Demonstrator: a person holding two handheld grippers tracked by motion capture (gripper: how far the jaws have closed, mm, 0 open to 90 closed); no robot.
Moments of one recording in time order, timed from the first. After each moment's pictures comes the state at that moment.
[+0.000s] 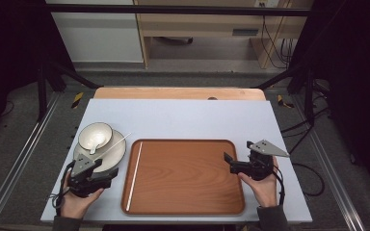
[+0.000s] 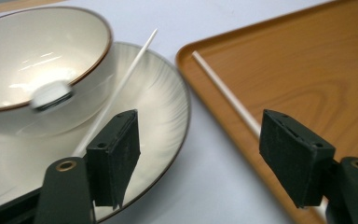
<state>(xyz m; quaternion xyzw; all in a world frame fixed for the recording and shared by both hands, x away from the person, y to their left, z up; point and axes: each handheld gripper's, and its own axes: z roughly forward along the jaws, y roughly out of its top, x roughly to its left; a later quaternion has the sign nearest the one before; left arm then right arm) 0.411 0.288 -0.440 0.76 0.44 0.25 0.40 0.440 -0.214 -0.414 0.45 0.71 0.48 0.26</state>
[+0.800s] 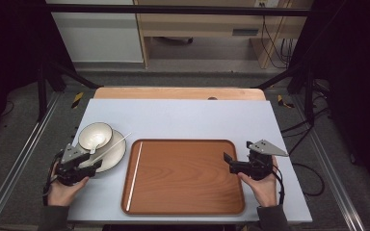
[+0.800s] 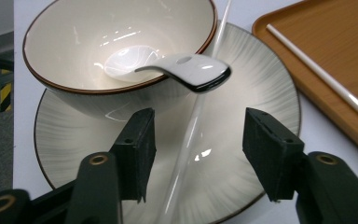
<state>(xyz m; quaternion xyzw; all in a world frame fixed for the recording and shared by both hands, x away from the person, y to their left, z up) 0.450 0.332 -0.450 0.78 0.46 0.25 0.34 0.442 -0.214 -0.415 0.45 0.71 0.47 0.26</state>
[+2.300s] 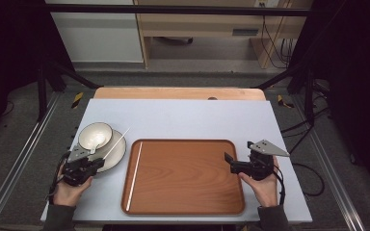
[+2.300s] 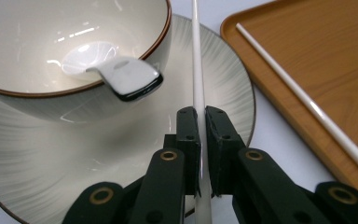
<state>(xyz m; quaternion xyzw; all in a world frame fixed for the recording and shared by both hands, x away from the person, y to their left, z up) 0.442 0.312 -0.443 0.78 0.47 0.22 0.36 0.441 -0.217 -0.415 0.45 0.71 0.47 0.26</state>
